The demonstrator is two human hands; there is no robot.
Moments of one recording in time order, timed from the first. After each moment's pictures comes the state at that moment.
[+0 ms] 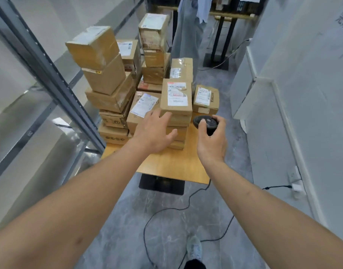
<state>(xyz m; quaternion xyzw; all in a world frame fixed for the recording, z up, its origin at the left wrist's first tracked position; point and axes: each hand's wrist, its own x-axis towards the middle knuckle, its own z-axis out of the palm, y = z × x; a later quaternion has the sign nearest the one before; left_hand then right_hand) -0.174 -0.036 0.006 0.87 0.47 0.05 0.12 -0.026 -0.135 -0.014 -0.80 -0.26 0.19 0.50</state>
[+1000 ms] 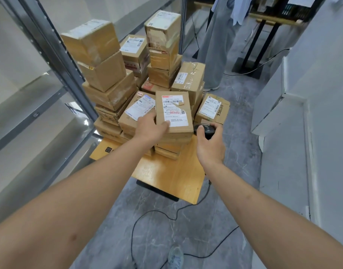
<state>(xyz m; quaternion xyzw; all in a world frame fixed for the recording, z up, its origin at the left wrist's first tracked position) -0.091 -0.003 -0.018 0.59 0.67 0.24 0.39 0.078 -0.078 -0.038 -0.78 -0.31 0.32 0.43</state>
